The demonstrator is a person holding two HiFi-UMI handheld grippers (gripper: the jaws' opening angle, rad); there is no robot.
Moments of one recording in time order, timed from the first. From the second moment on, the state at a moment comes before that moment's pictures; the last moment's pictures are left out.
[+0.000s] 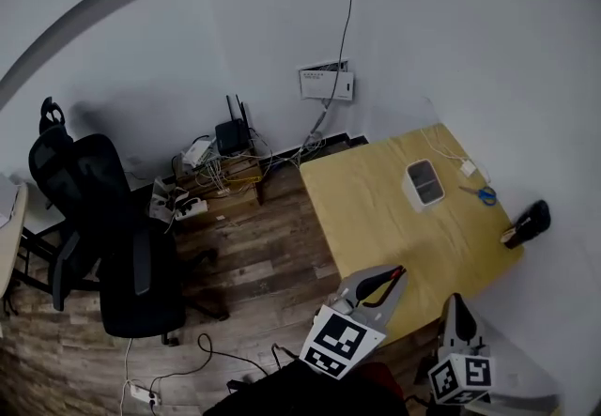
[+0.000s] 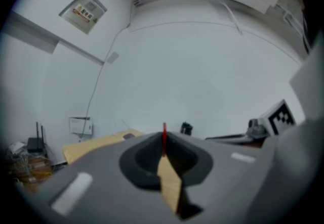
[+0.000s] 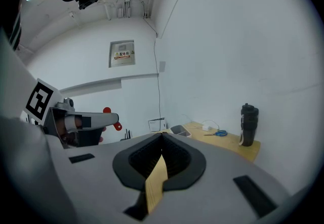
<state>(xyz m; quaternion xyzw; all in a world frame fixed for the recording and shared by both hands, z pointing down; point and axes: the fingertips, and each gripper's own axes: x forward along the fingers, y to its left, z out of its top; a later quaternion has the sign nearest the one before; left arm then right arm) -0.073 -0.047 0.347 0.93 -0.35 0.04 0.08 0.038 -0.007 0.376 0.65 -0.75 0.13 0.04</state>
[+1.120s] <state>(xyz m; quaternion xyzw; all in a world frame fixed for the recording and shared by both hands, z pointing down) 0.030 -0.154 0.385 0.89 -0.44 0.08 0.11 0.158 -0.111 0.397 0.59 -0.79 0.15 0.07</state>
